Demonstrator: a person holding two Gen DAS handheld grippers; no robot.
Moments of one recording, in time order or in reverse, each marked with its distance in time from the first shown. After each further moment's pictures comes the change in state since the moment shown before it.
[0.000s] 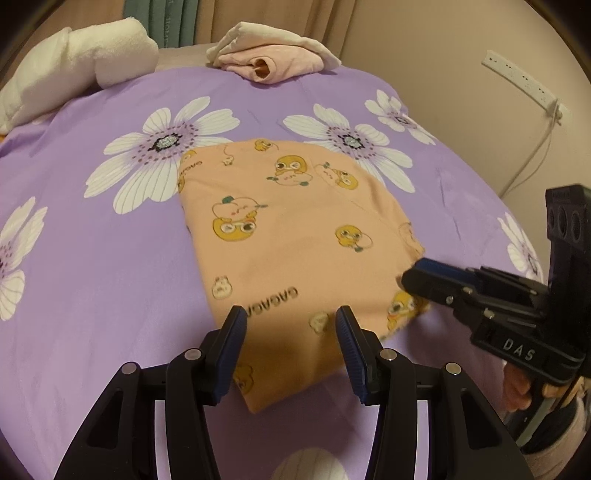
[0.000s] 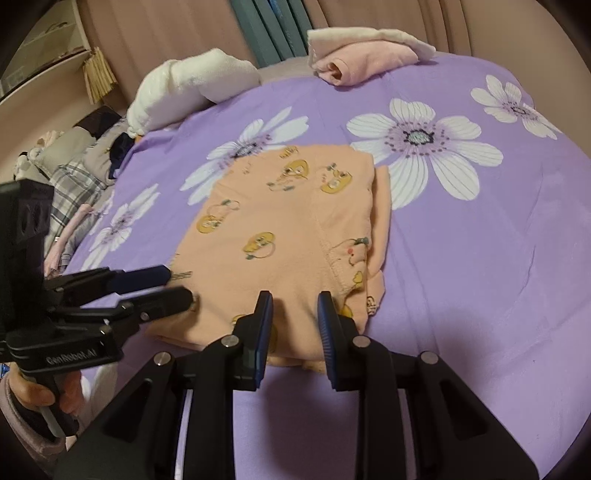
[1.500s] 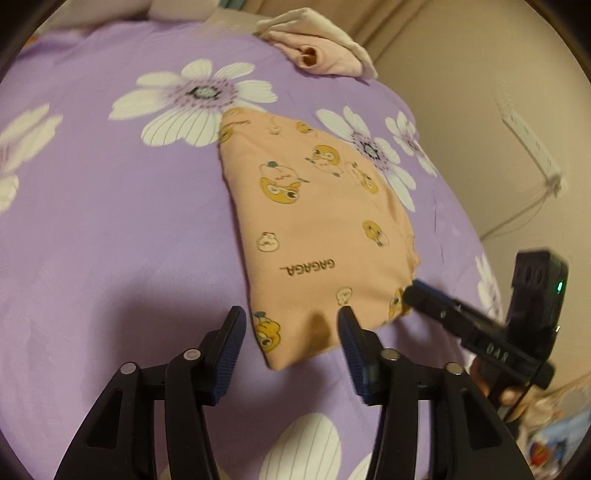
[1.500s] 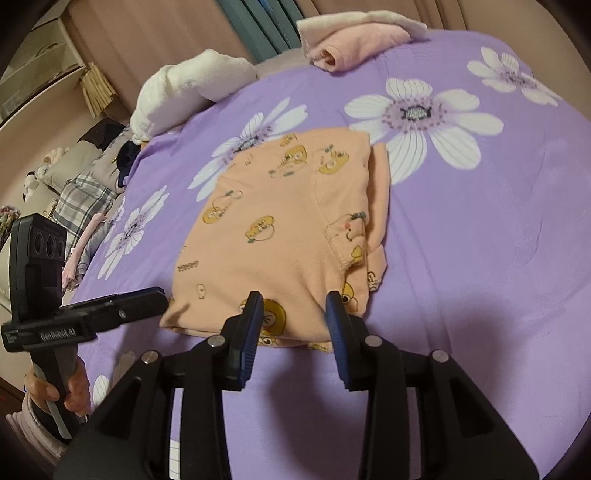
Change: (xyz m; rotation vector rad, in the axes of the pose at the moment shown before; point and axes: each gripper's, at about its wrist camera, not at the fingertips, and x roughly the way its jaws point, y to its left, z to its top) left arm -0.006 0.051 -0.015 -0.299 0.043 -0.178; right arm 0.005 -0.012 -0.010 0.093 0.049 0.073
